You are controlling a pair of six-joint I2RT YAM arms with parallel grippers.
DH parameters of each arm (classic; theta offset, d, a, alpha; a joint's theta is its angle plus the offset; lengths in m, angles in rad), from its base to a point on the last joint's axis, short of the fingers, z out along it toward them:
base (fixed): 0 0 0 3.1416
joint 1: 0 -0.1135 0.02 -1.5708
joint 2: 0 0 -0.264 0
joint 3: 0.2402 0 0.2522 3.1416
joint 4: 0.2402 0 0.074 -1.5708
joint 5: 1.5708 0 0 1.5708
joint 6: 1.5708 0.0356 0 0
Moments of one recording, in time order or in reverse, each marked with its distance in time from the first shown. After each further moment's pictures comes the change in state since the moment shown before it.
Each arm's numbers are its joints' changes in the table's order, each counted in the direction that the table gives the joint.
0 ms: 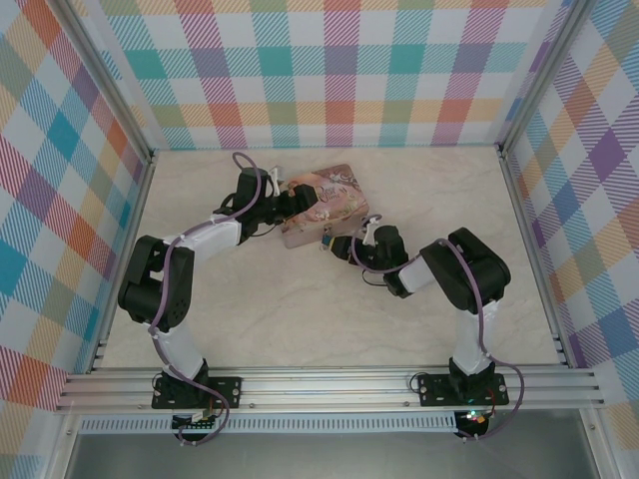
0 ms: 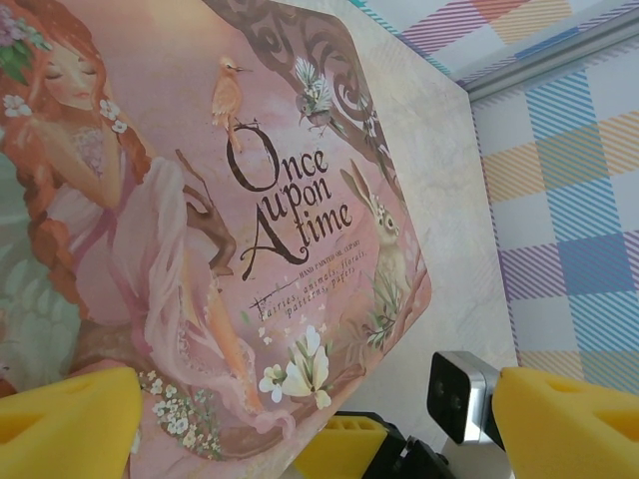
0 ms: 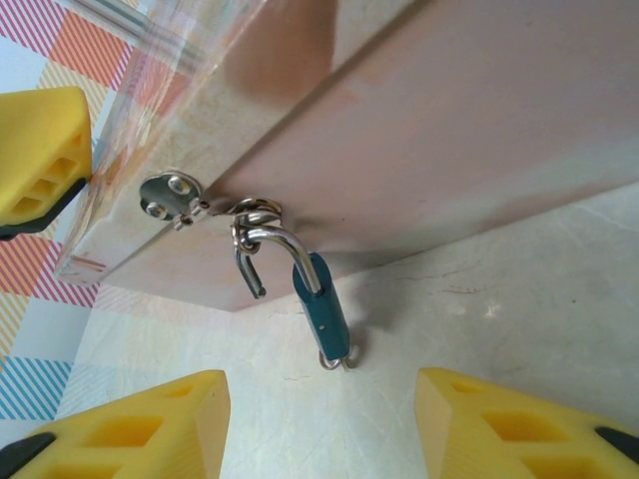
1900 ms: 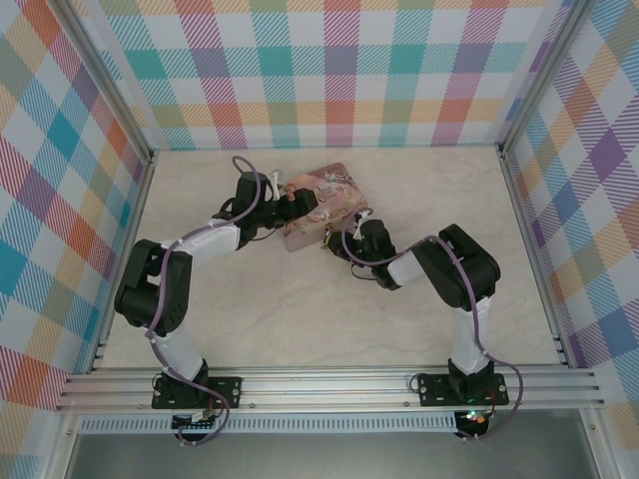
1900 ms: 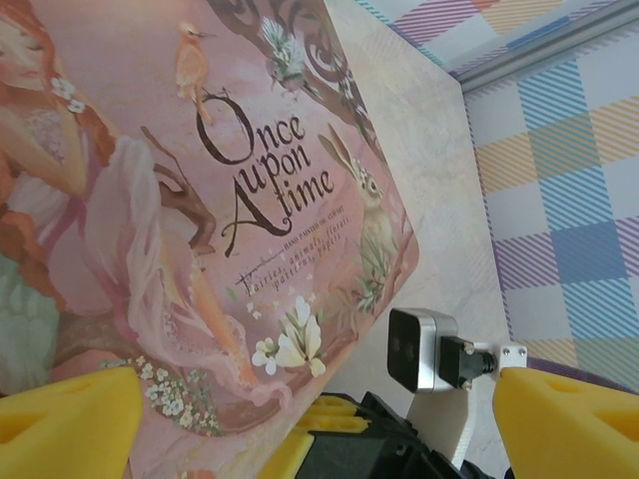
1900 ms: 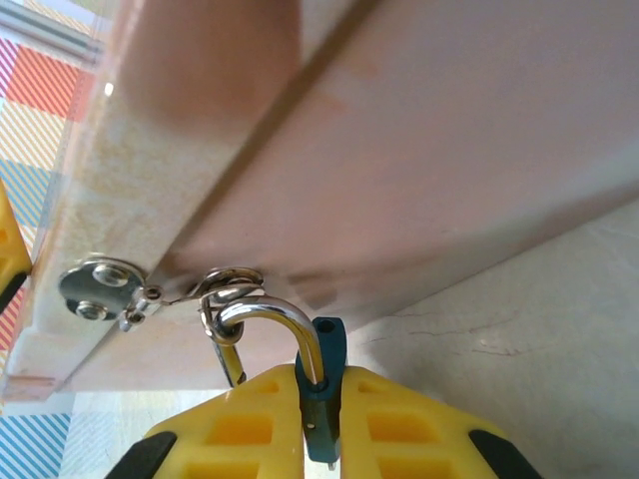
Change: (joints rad) left arm 0.010 0.036 -0.055 -0.025 0.008 -0.001; right arm -0.036 -0.045 0.122 0.127 0.100 0.123
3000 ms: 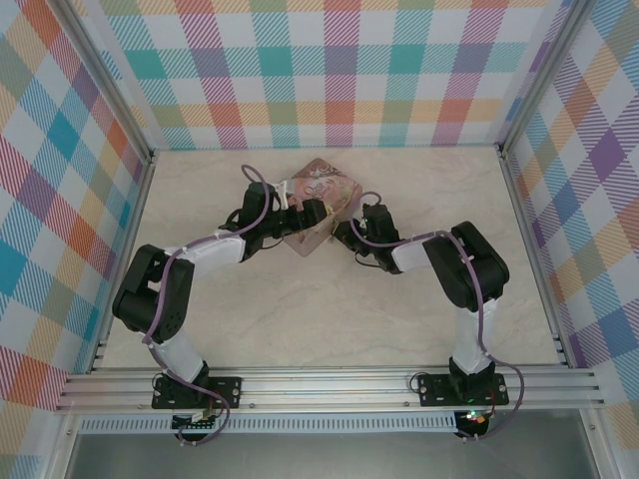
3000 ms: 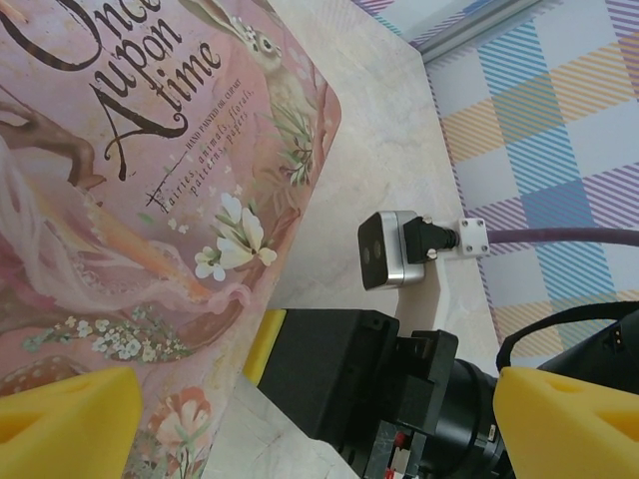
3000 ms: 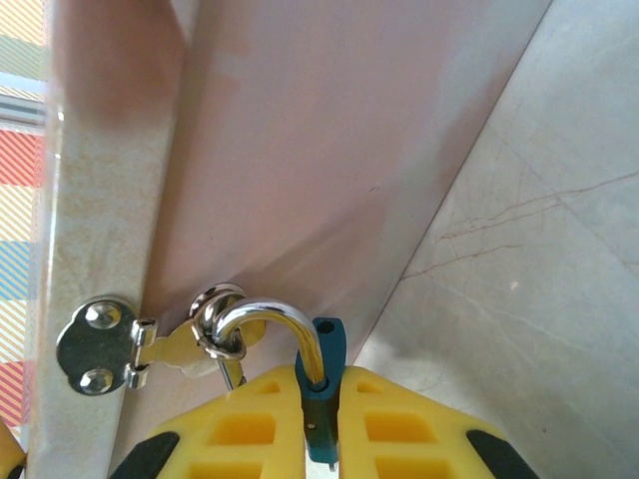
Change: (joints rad) left arm 0.060 0.035 -0.096 -0.118 -0.006 -0.006; right arm 0.068 0.033 0.121 0.265 -0.012 0.081
